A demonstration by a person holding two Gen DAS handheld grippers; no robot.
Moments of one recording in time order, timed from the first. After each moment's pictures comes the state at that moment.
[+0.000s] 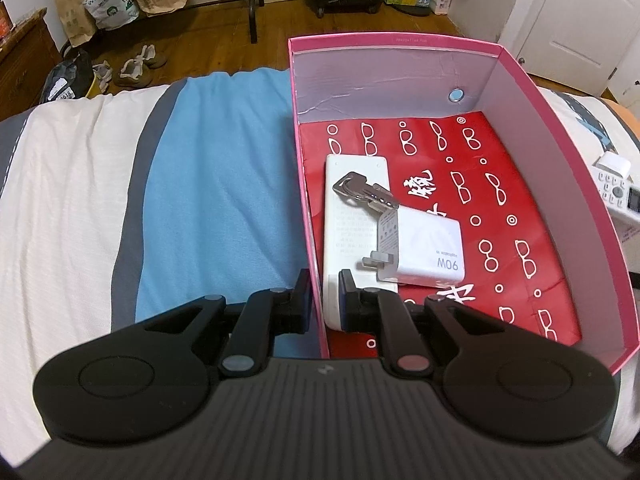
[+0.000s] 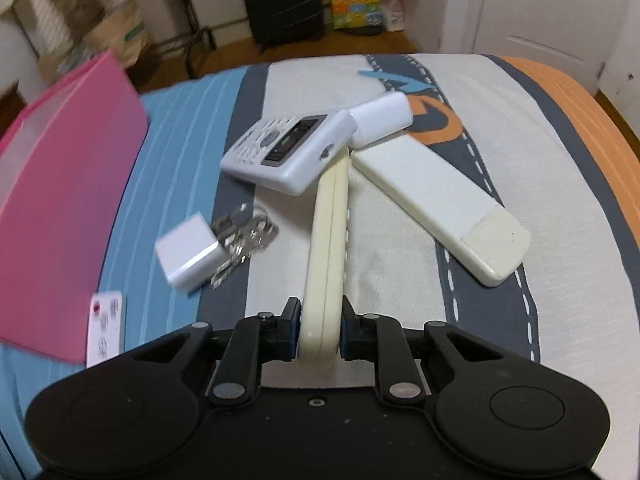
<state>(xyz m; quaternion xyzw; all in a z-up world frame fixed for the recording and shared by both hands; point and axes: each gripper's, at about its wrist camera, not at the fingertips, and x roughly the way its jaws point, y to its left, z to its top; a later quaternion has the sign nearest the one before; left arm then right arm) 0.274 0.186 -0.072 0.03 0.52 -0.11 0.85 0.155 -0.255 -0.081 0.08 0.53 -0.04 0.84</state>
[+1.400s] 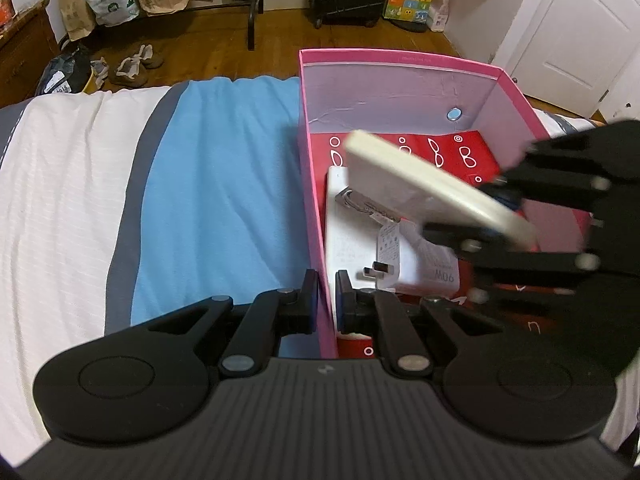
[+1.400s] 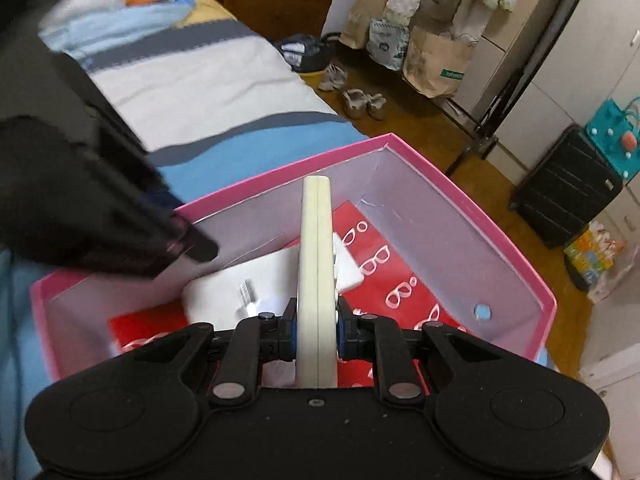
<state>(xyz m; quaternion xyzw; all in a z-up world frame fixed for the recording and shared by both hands) 0.273 0.200 -0.073 0.00 0.51 -0.12 0.85 0.249 0.031 -0.019 -0.30 0.41 0.31 0.81</state>
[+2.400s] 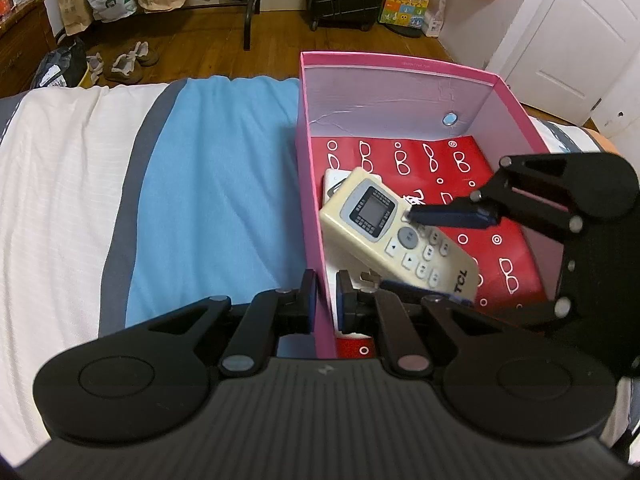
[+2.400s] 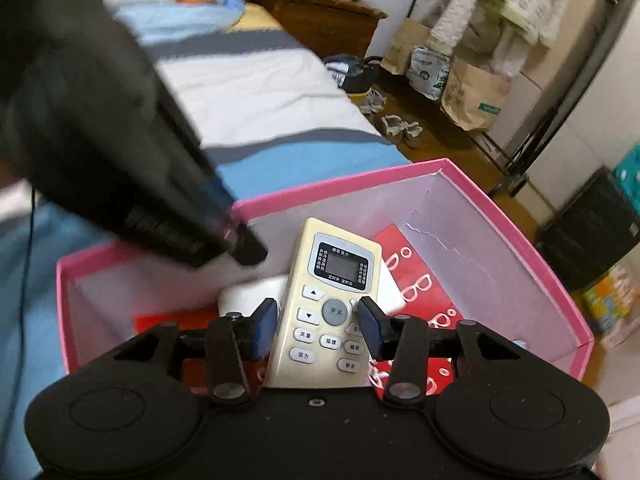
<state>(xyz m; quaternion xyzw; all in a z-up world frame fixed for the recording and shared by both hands) 0.272 0.205 -0.074 -0.02 0.50 -0.13 0.85 0.232 0.024 -0.016 -0.25 0.39 0.37 0.80</state>
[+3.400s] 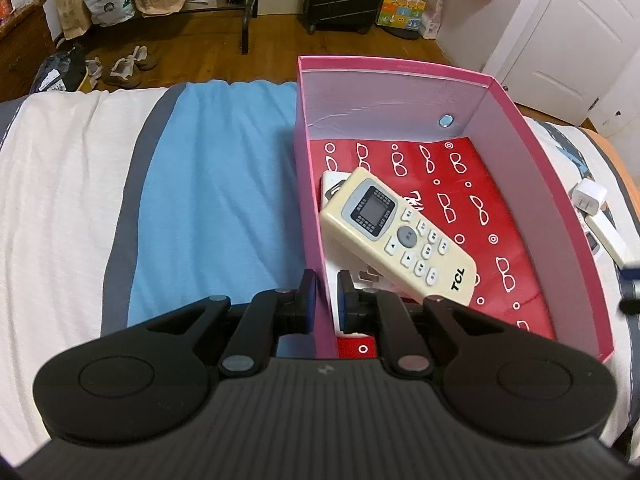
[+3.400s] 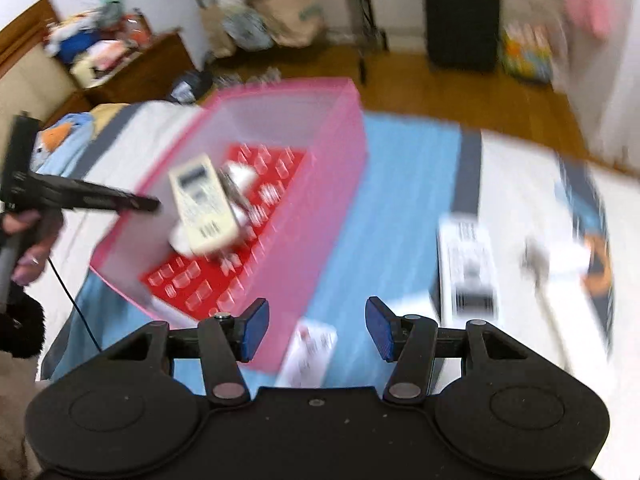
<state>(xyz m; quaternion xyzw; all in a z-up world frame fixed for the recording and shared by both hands) 0.269 0.205 -0.069 -0.02 0.50 -0.13 0.86 0.174 -0.182 -0.008 0.05 0.54 0.20 0.81</state>
